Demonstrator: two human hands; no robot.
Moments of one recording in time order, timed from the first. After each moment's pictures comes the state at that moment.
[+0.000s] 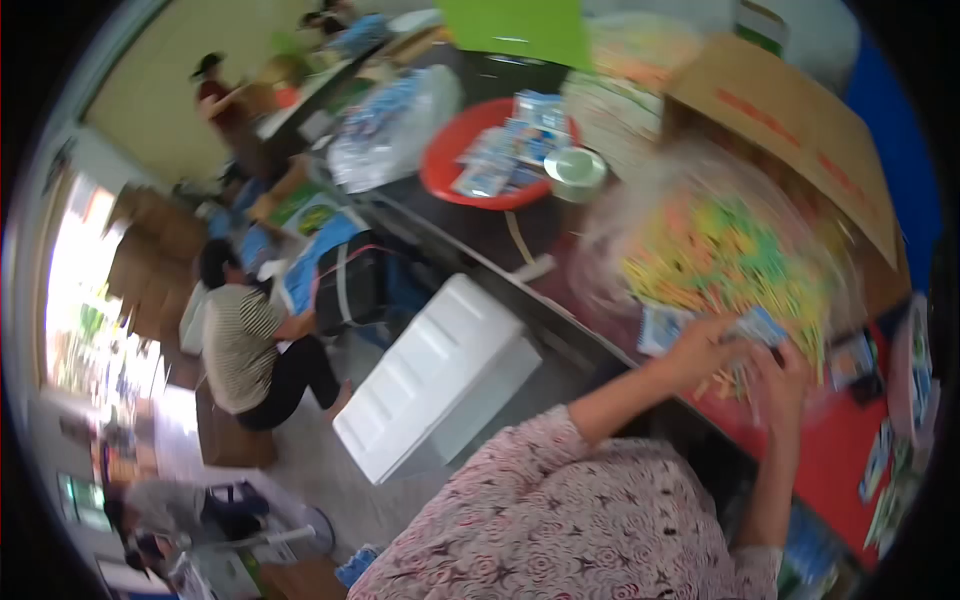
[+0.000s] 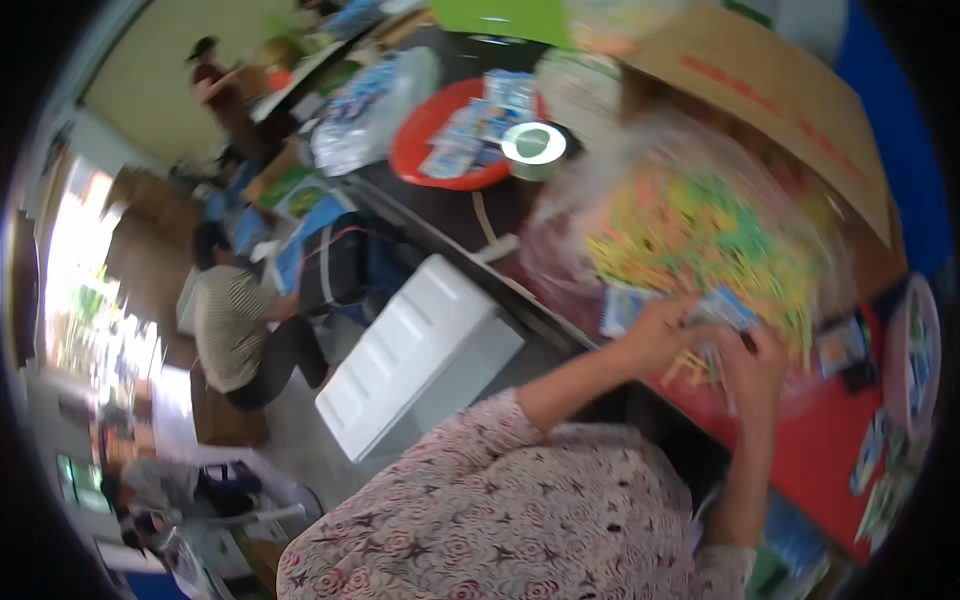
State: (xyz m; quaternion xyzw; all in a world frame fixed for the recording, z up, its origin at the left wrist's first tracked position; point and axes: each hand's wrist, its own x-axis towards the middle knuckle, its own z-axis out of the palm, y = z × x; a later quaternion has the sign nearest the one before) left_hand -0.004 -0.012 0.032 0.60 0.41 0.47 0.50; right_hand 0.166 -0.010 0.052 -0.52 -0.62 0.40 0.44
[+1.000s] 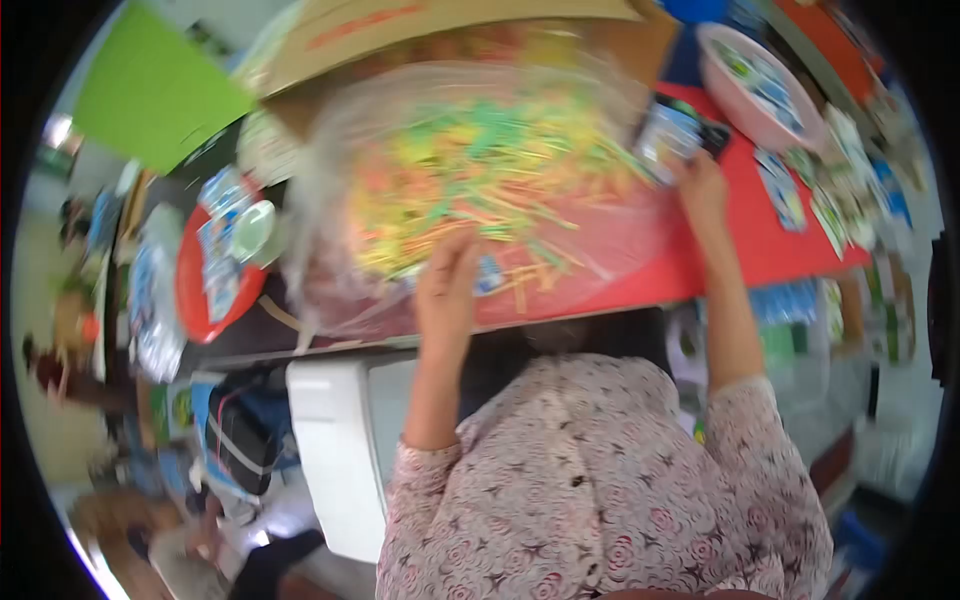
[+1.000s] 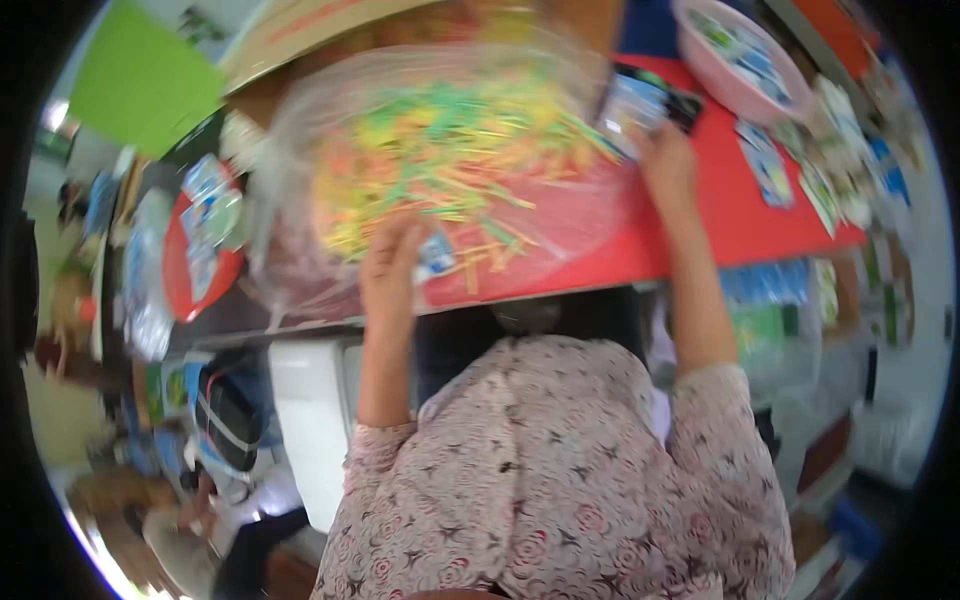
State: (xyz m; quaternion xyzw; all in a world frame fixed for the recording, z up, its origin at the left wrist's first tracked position) left_hand -0.016 -0.017 0.004 0.49 0.43 0.52 0.54; right_hand 0.359 0.016 -0.022 -0.78 -0.51 -0.04 0.37
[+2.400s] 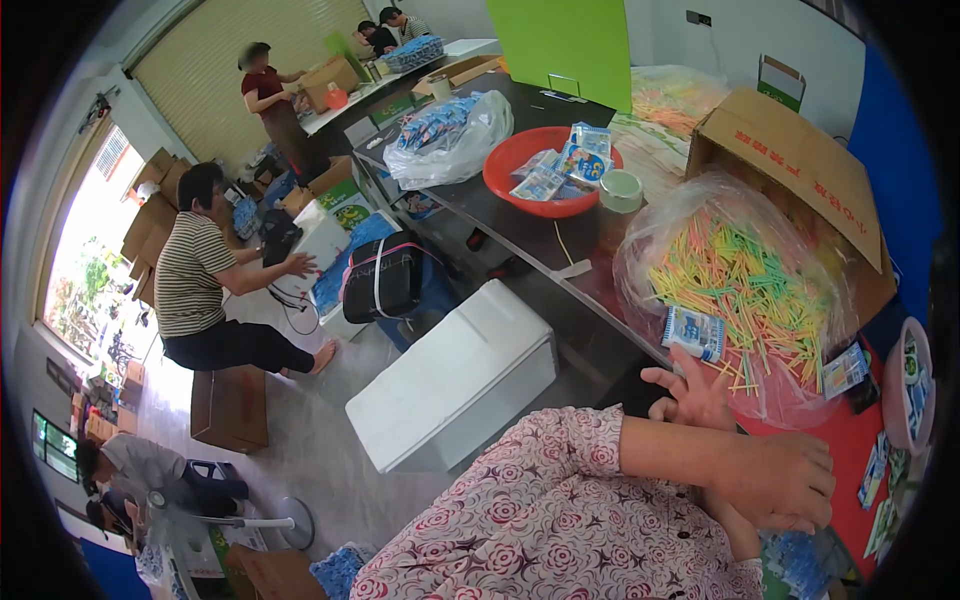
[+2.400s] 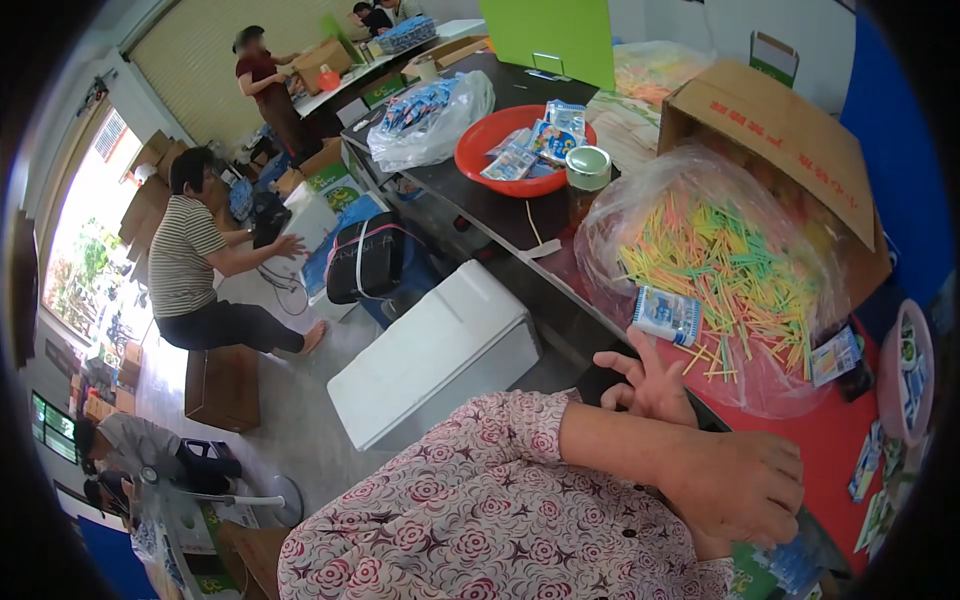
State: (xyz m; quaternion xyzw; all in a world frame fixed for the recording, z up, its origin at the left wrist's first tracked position) left_hand 0.079 -0.145 0.138 0.79 -0.04 0.58 0.18; right_hand 0.082 -0.110 0.040 -0.10 -0.40 0.88 0.23
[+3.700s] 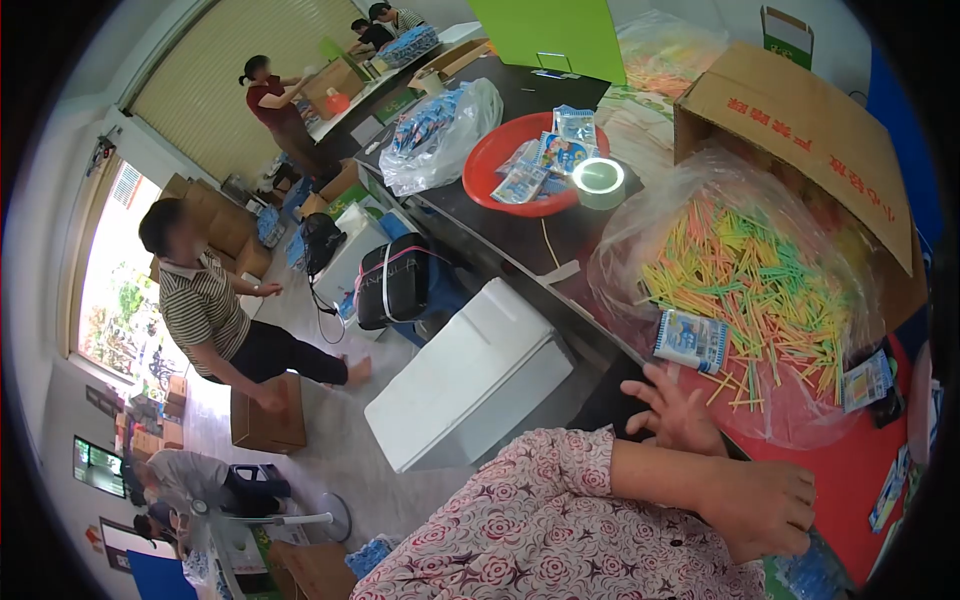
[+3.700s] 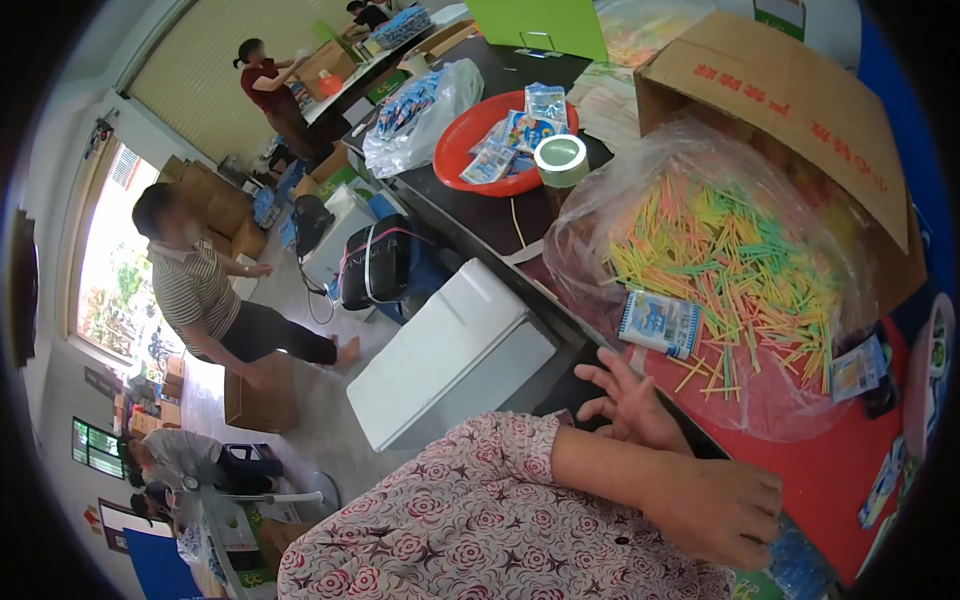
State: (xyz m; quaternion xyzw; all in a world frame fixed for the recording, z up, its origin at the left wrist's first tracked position) left_hand 0.098 -0.097 0.097 0.83 -0.02 0.51 0.21; right_hand 0.100 -0.071 0.013 -0.07 -0.32 0.93 0.16
